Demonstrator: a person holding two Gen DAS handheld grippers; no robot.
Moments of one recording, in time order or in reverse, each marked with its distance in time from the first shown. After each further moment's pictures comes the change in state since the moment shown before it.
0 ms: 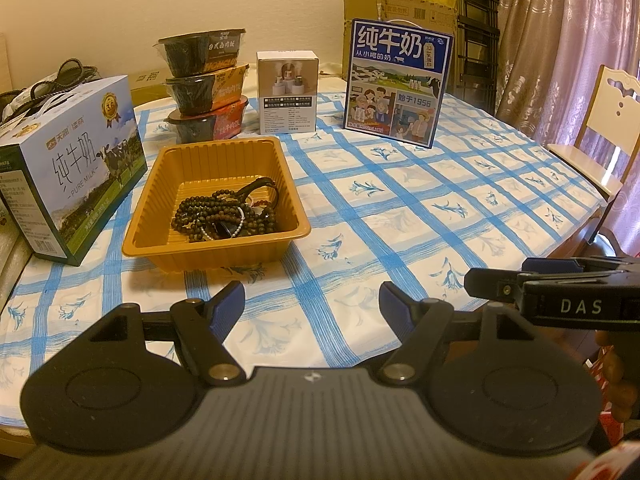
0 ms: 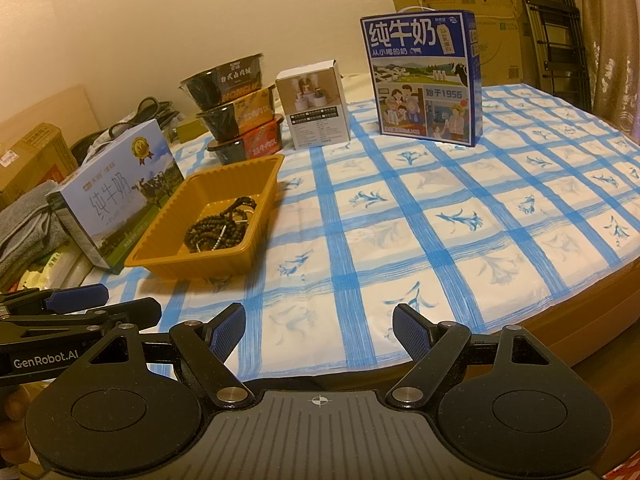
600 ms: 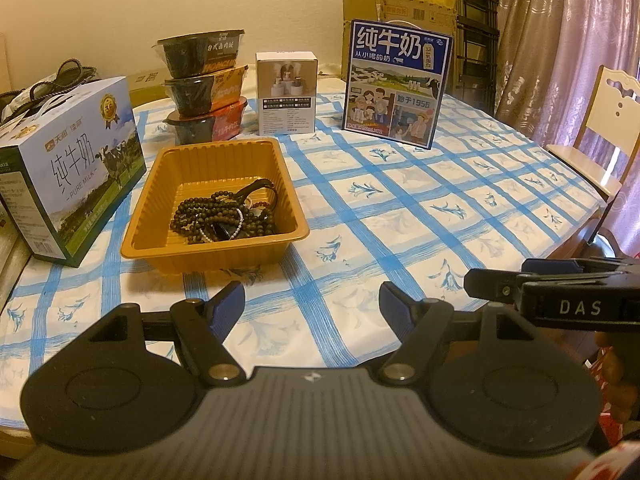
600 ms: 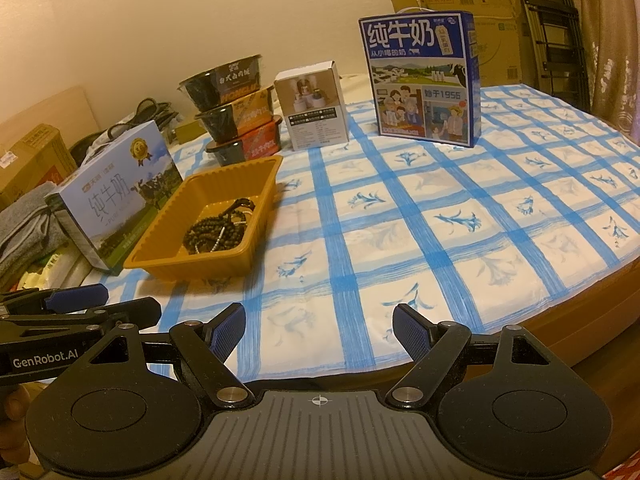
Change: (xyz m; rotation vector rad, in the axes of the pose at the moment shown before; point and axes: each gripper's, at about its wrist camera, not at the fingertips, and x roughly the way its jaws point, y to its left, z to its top) left arm 0.000 -0.001 0.001 -0.001 -0.001 -0.002; right arm -0.001 -0.001 0.001 0.003 -0.003 -0.001
